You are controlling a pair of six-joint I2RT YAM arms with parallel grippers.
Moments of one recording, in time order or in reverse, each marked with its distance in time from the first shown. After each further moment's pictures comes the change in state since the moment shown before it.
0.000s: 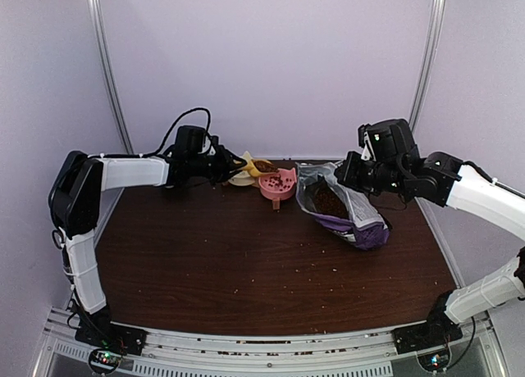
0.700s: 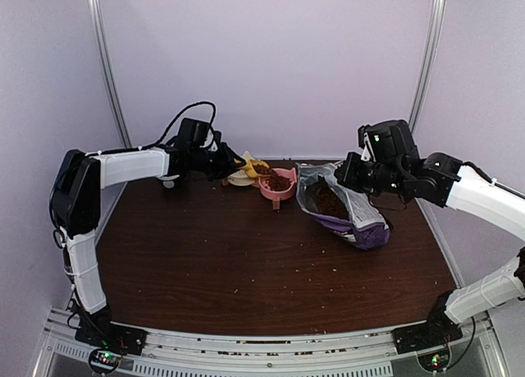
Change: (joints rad) left arm -0.009 0.010 0.115 -0.214 -0.044 0.158; right arm -0.002 0.000 -0.009 0.007 -0.003 0.000
